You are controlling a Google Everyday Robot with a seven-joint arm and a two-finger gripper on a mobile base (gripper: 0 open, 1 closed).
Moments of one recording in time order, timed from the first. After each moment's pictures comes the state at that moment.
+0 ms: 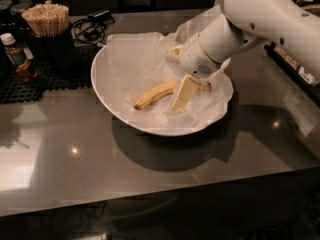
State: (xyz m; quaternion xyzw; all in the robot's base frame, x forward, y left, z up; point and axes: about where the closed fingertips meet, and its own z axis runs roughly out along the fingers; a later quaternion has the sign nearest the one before) arm 0.589 -0.021 0.862 -0.69 0.64 0.15 0.30
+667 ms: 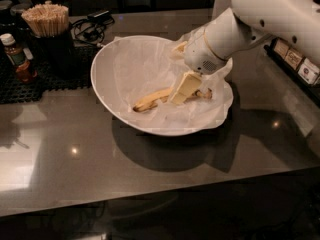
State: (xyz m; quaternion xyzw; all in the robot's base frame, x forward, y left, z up) arm 0.588 -0.025 0.879 -0.68 0.65 0.12 0.32
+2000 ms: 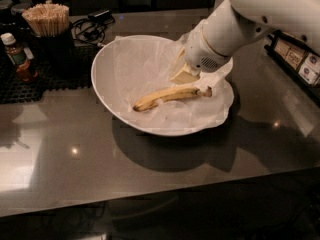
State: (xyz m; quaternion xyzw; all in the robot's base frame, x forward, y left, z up) arm 0.570 -0.042 0.900 -0.65 0.69 0.05 0.30
